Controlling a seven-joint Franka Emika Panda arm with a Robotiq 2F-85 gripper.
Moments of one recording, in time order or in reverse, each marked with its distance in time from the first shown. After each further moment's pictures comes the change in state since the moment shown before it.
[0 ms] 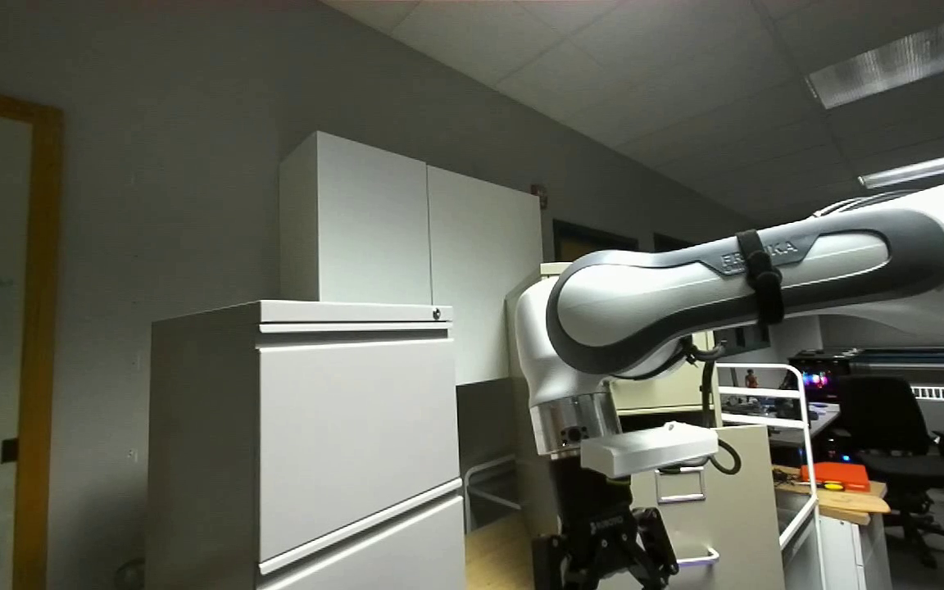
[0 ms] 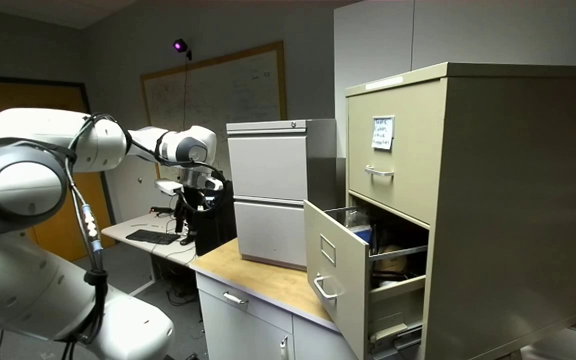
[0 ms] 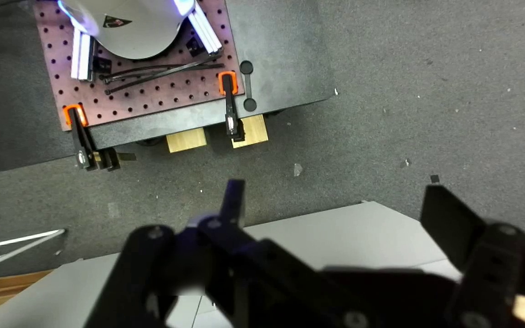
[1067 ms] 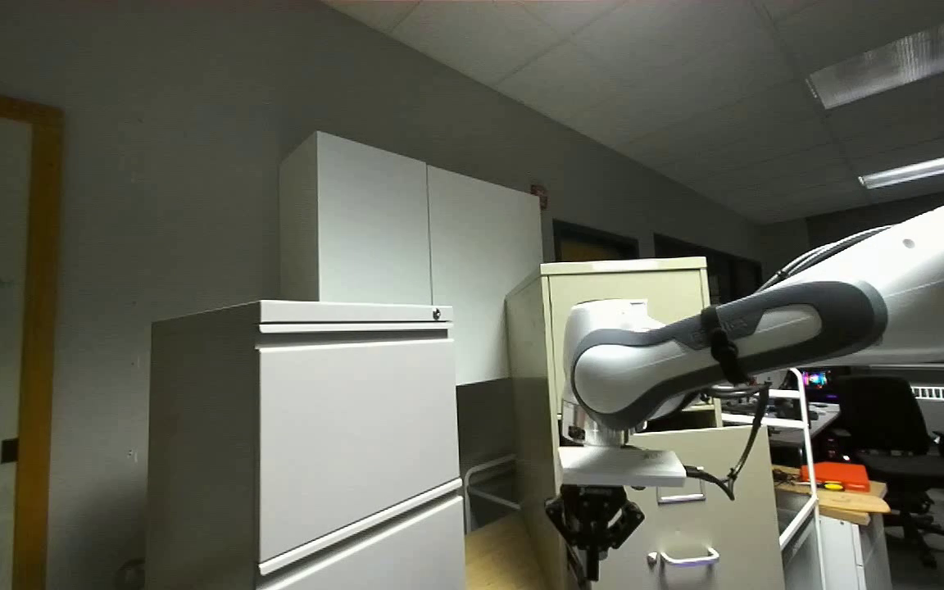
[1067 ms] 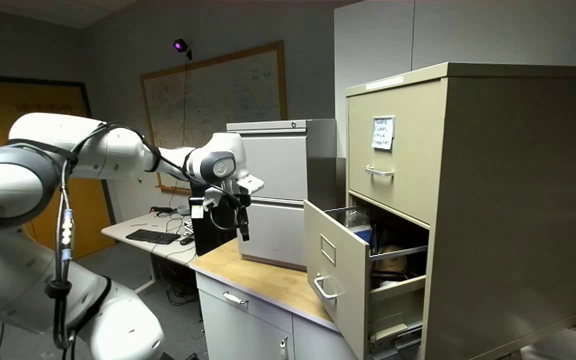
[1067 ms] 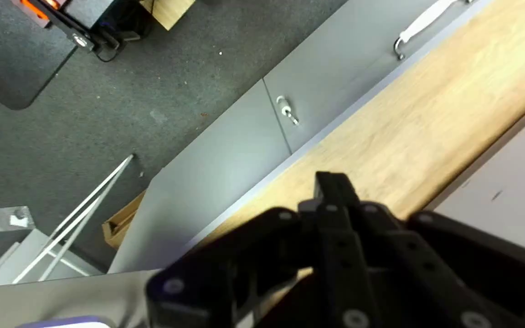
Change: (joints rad) arm -0.251 0.007 -0.028 -0.119 -0.189 0.497 0.276
